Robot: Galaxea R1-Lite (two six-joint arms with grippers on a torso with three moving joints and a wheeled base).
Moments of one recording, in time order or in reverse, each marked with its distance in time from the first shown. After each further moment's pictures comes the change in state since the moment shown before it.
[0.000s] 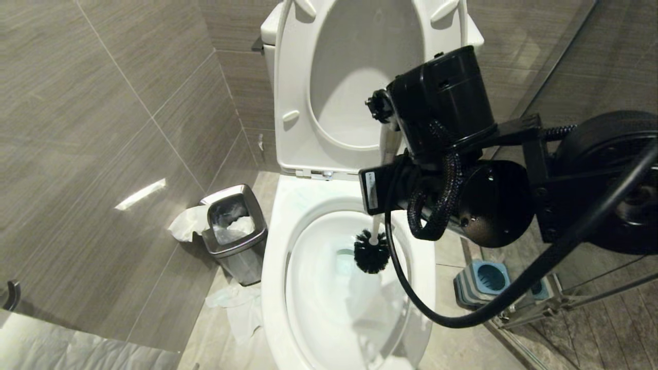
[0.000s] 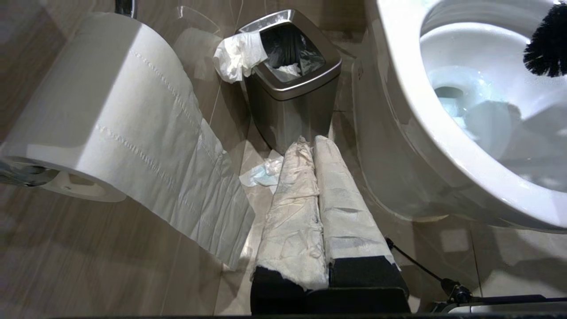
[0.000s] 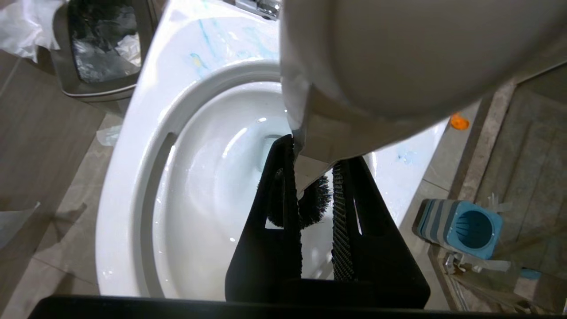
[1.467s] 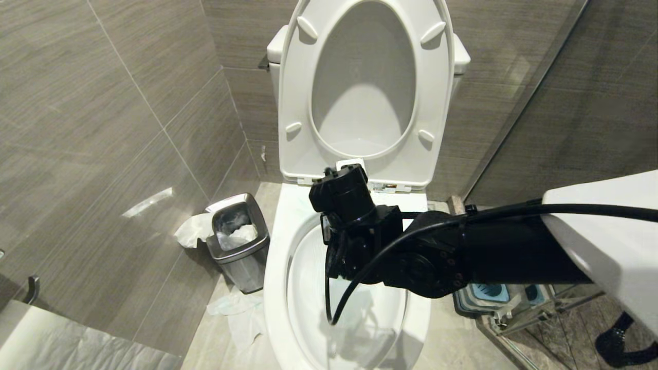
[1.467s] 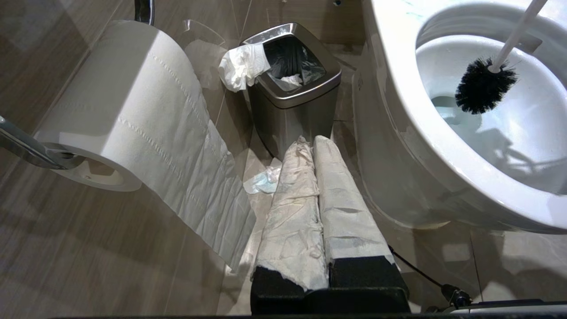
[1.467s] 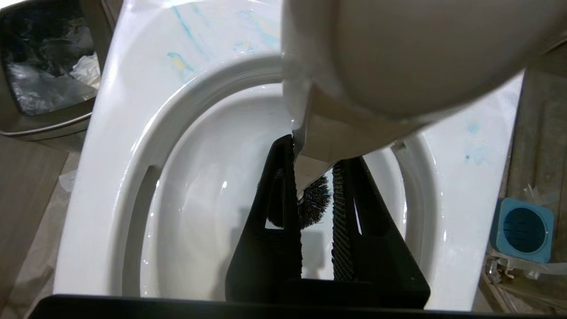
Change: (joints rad) left arm 0.000 0.000 0.000 0.005 0.005 0.000; right arm -0.035 0.341 0.011 -0.343 -0.094 0.062
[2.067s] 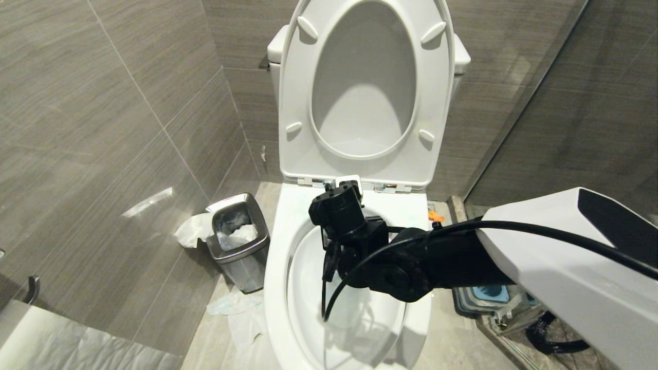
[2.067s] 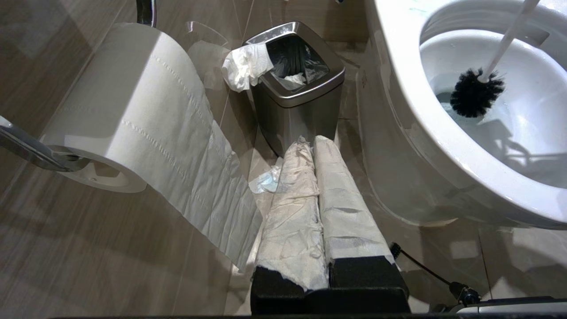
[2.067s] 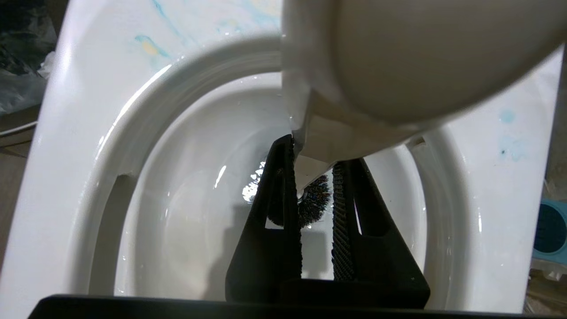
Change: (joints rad) left arm 0.000 0.000 0.000 0.003 0.000 0.025; right arm -0.036 0.115 -0.008 -0.108 -0.002 0.002
